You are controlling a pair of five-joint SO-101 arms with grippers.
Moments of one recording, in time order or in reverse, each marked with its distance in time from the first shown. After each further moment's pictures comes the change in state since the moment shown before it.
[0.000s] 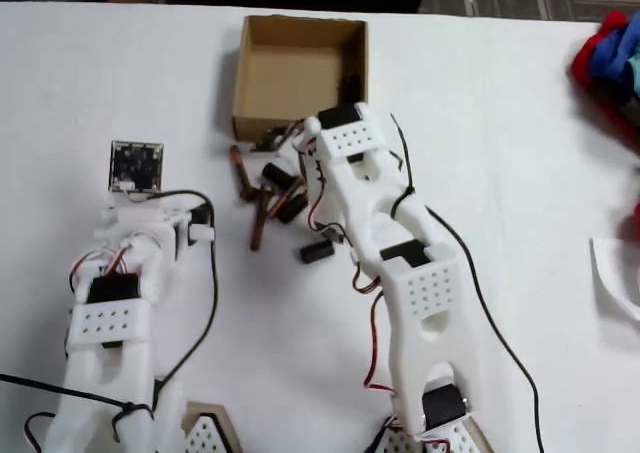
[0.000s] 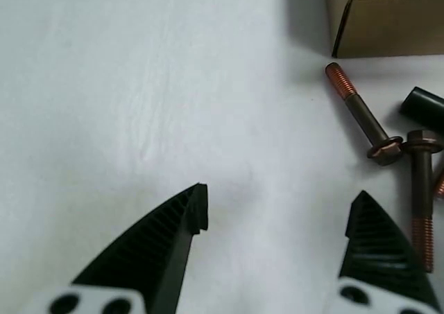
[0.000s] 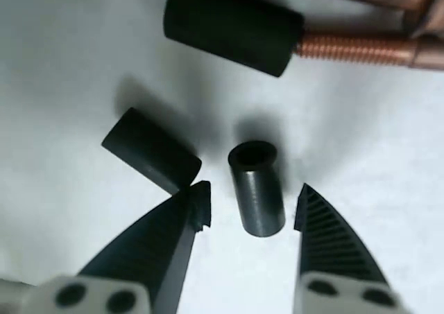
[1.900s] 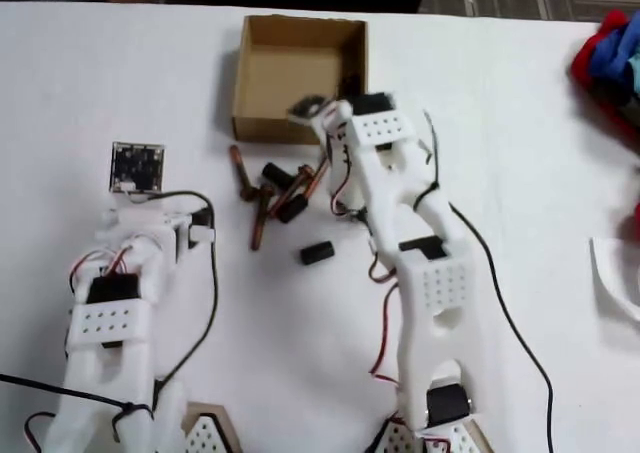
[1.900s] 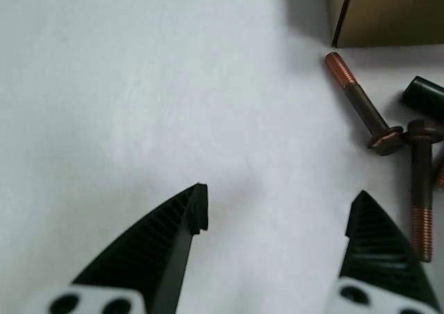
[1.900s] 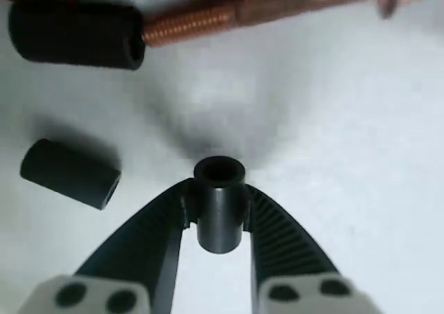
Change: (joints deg) left arm 0.5 0.0 0.0 2.1 0.0; right arm 6.2 -2.7 -4.0 -3.3 -10.3
